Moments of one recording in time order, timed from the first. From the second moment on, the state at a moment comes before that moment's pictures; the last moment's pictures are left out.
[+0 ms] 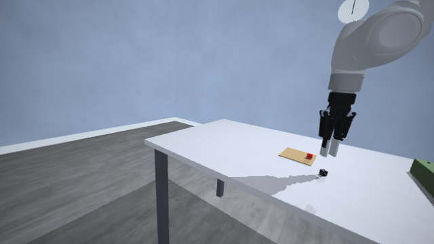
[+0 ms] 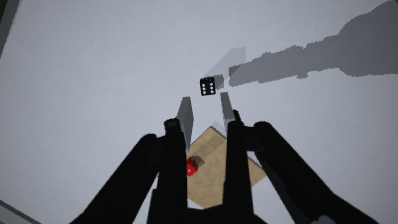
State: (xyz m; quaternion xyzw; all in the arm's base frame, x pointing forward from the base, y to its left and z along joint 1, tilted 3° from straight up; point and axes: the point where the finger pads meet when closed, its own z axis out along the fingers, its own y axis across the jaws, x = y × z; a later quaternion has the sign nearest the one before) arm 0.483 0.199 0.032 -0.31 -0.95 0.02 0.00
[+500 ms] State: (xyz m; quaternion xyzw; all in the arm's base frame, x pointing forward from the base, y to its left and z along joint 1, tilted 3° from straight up) arm 0.483 0.199 0.030 -0.31 -0.95 0.02 0.00
